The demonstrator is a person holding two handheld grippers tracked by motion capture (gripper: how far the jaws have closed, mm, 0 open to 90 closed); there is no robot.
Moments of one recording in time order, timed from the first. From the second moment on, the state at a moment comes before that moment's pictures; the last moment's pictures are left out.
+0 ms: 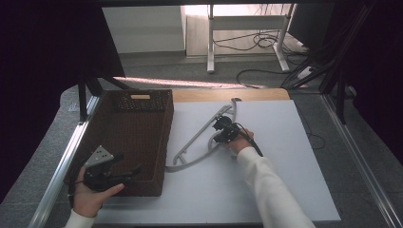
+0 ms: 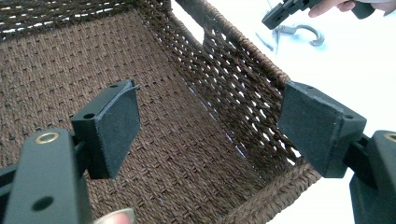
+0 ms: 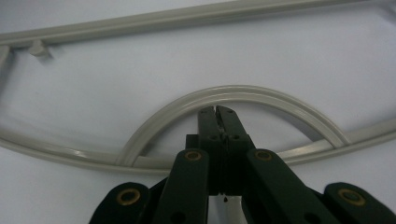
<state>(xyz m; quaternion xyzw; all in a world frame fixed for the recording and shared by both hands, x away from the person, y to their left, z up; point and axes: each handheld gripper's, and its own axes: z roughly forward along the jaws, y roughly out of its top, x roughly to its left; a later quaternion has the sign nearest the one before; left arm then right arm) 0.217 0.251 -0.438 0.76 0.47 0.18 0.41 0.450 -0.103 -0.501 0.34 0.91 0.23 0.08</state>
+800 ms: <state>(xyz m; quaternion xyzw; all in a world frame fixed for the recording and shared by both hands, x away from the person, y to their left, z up) 0.215 0.251 -0.435 0.76 0.47 0.18 0.41 0.399 -0.133 -0.503 0.32 0.92 0.20 0.07</state>
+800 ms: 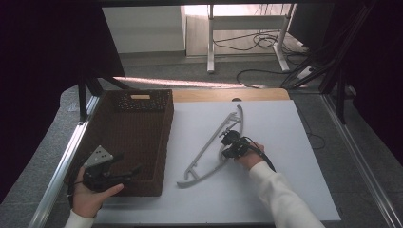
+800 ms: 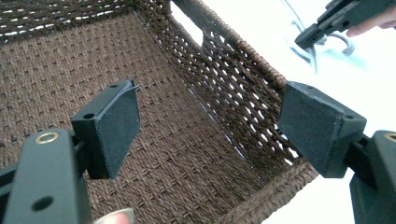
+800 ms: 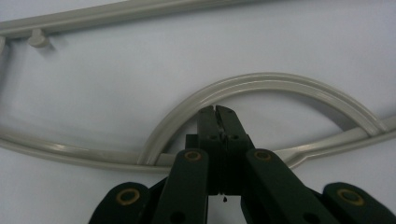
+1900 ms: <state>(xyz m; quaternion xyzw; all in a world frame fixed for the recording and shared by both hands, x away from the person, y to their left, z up) 0.214 0.244 -0.432 0.76 0.47 0.18 0.41 0.349 -0.184 -0.468 0.33 0.90 0.29 0.08</state>
